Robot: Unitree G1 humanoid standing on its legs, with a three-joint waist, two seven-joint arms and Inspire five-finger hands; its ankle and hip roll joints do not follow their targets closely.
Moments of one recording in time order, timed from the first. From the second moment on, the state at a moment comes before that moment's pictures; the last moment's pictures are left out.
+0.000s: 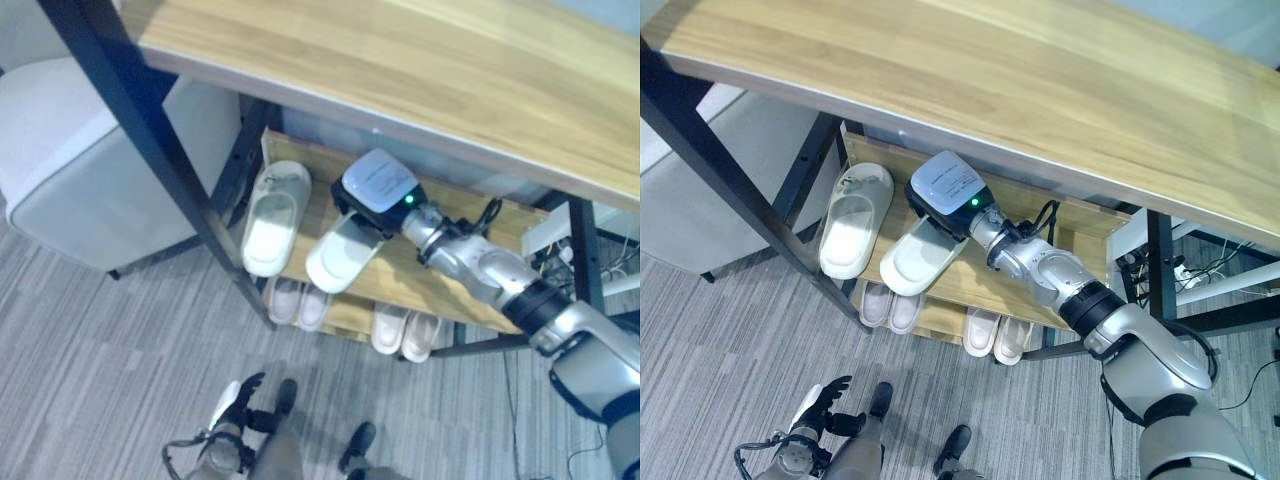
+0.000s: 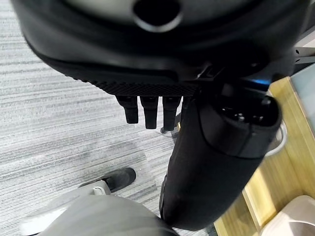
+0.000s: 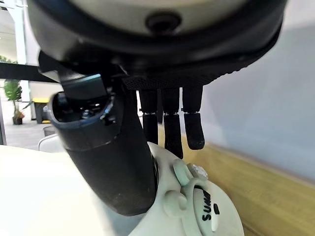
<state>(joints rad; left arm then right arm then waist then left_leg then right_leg) -0.08 0.33 -0.34 1.05 0.12 -0.25 0.26 -1.03 -0.61 0.84 0.49 -0.75 -0.15 -0.29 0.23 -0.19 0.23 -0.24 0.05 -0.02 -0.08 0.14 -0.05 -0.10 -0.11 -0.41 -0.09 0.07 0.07</state>
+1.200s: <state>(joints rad) -0.10 0.32 -0.37 1.05 0.12 -0.25 0.30 -1.03 -0.64 0.82 0.28 -0.76 -0.19 -0.38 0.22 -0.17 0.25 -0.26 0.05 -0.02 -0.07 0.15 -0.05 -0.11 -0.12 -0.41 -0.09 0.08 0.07</state>
